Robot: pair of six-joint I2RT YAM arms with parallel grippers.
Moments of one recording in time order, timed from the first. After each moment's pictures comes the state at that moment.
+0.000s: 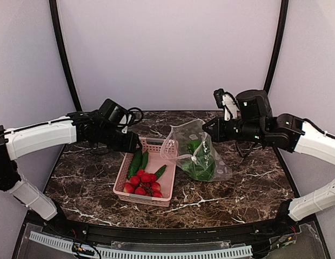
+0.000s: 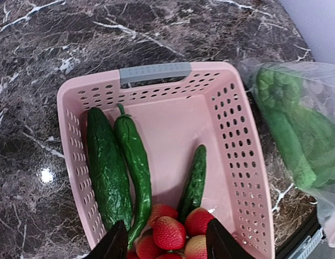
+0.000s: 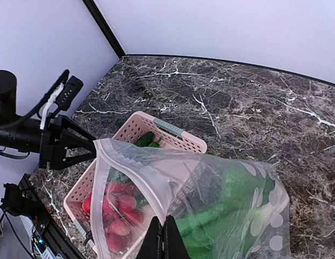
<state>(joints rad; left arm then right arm) -0.73 1.46 1.18 -0.60 0.01 -0.46 0.93 1.18 1.14 -0.43 0.15 0.46</state>
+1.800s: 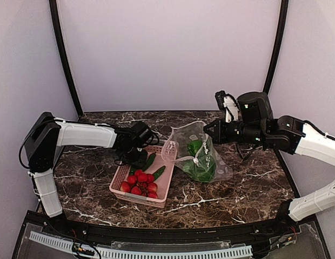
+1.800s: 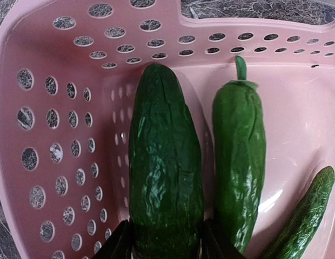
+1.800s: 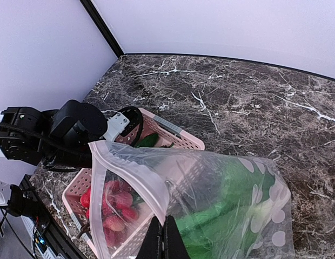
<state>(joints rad) -0.77 1.87 1.27 -0.64 -0.26 -0.46 0.93 1.17 1.11 -0.42 0.15 0.48</state>
